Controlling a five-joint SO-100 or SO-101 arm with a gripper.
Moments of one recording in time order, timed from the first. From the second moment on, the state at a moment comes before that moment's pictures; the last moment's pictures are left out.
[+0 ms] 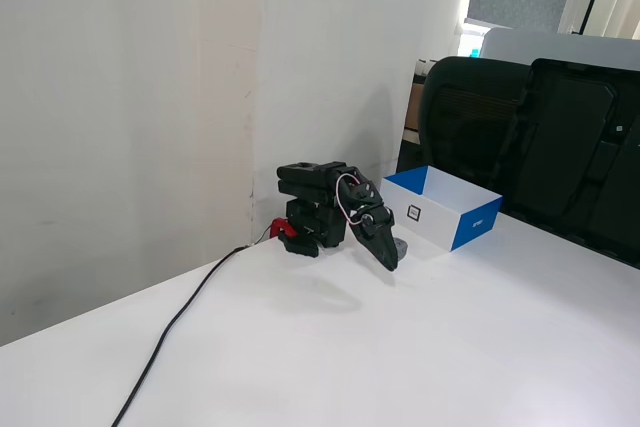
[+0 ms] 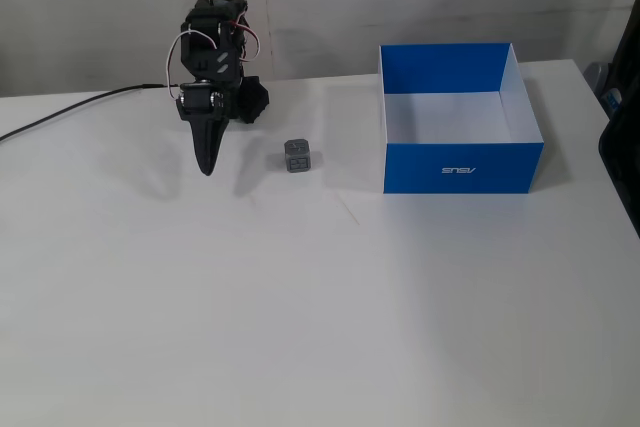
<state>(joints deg) -6.9 194.0 177.3 58.8 2.4</state>
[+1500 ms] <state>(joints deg) -6.9 194.0 177.3 58.8 2.4</state>
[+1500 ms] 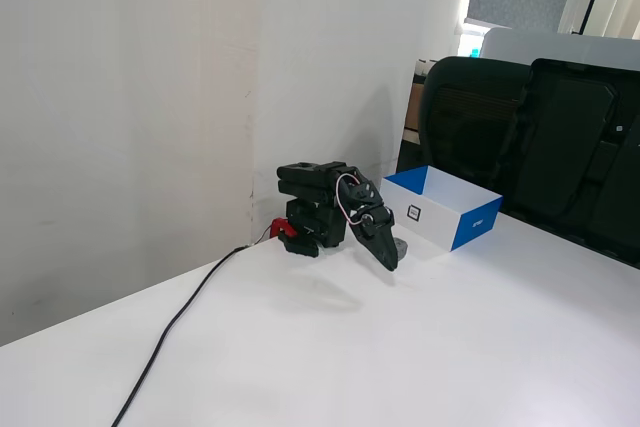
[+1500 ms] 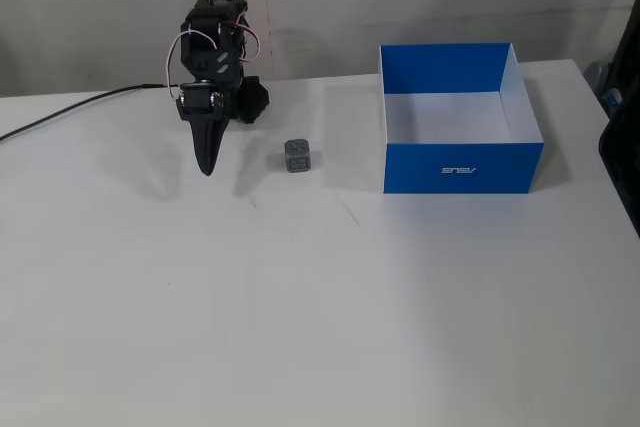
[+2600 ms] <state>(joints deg) -1.6 193.8 171.1 74.0 -3.6</state>
